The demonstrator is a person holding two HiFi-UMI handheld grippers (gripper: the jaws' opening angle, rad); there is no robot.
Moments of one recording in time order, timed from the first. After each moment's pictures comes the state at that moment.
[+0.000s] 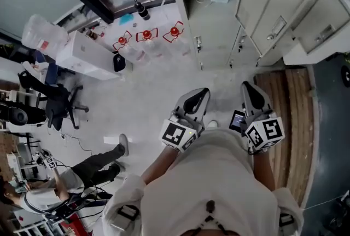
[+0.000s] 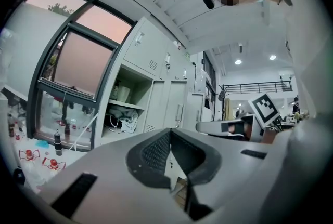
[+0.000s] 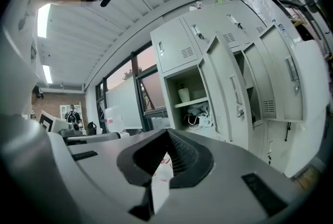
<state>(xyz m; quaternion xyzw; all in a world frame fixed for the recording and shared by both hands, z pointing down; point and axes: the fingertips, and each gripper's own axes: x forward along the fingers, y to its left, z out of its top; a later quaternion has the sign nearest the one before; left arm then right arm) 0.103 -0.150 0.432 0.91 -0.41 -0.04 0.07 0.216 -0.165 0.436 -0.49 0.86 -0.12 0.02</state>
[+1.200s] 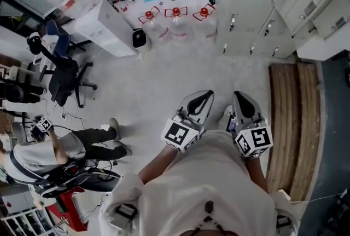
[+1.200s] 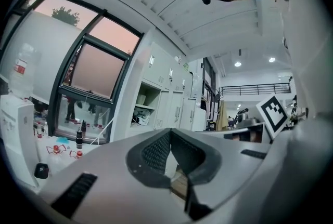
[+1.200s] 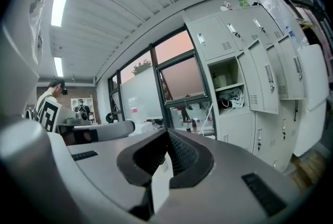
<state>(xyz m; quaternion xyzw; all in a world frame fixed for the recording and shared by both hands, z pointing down) -0.109 0.057 0.445 0.91 -0.41 -0.03 0.08 -0.035 0.054 0.464 -0.46 0.88 -0.12 -0.01</state>
